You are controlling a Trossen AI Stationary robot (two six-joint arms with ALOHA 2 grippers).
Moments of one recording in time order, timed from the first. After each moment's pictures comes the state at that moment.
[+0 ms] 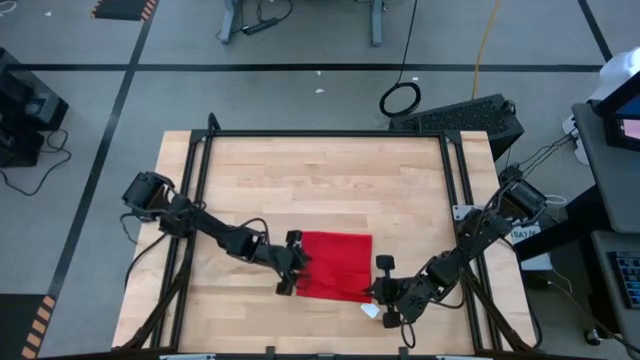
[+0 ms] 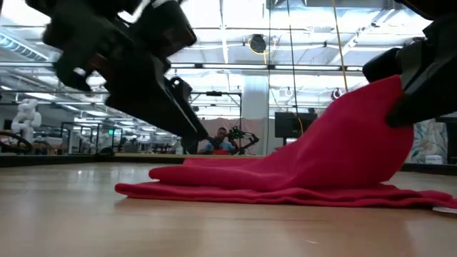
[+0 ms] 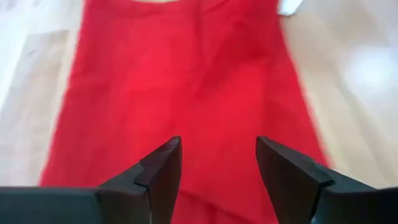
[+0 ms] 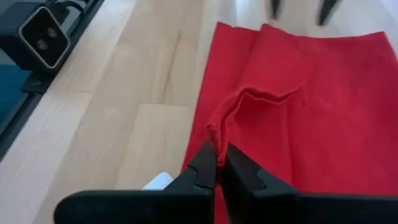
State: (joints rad) left arm -0.35 1.72 0.80 0.20 -0.15 -0.10; right arm 0.75 1.66 0.73 0.17 0.52 0.45
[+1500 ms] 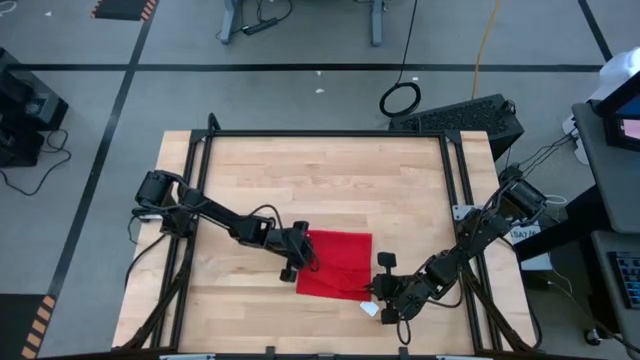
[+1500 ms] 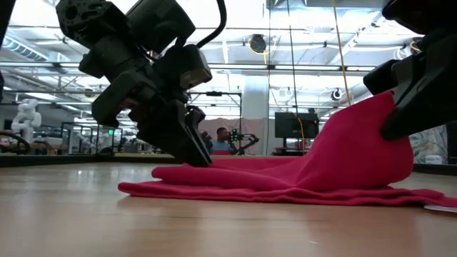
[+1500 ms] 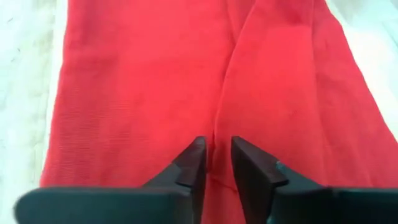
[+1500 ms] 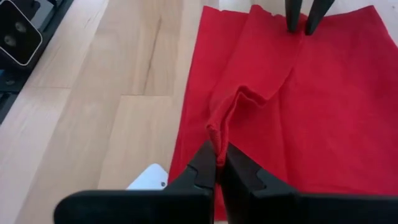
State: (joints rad) left arm -0.22 1.79 0.80 0.22 0.02 0.01; right arm 0.73 1.66 0.73 0.11 0.53 0.53
